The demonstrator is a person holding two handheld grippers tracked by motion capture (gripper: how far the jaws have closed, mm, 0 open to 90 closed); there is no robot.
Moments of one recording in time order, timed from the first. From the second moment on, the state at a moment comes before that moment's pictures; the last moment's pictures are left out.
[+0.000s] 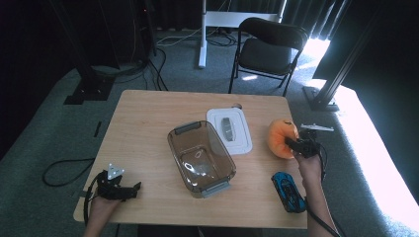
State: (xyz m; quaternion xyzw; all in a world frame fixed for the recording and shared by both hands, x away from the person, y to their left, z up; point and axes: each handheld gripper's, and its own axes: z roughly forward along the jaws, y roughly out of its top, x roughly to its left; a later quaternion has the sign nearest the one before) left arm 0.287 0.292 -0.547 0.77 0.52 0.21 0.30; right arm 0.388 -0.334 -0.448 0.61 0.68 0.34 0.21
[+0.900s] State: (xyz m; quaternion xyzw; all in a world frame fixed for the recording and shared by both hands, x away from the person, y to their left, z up) left arm 0.287 0.292 -0.547 0.77 0.52 0.21 0.30; right arm 0.361 -0.282 -0.384 0.50 0.73 0.40 0.22
